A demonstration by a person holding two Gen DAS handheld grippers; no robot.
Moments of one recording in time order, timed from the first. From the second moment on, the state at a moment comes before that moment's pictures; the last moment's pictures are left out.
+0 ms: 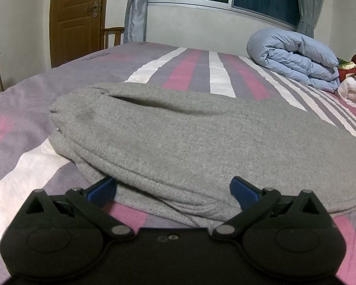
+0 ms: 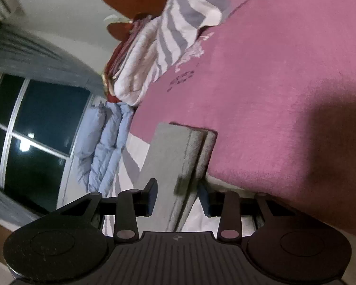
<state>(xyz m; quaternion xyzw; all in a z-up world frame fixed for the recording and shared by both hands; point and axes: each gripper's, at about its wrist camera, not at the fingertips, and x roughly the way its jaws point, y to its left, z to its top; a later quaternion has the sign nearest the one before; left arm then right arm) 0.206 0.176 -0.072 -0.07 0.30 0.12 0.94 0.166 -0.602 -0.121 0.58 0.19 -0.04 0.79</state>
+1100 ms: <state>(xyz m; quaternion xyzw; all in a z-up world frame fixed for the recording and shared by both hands) 0.206 0.177 -0.072 -0.07 0.30 0.12 0.94 0.171 -0.608 -0.110 0.52 0.21 -0.04 0.83</state>
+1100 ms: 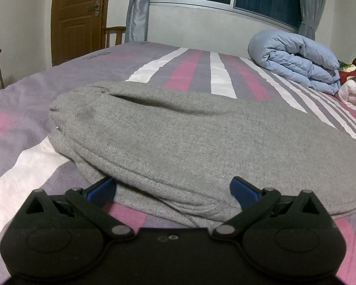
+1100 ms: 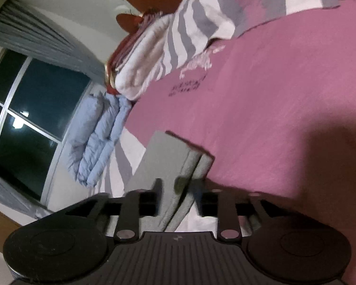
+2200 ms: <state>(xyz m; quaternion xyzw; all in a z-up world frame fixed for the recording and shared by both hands) 0.206 0.177 -0.073 -0.08 0.30 0.12 0.94 0.159 -0.607 -0.107 0.54 0.19 -0.08 0.81</state>
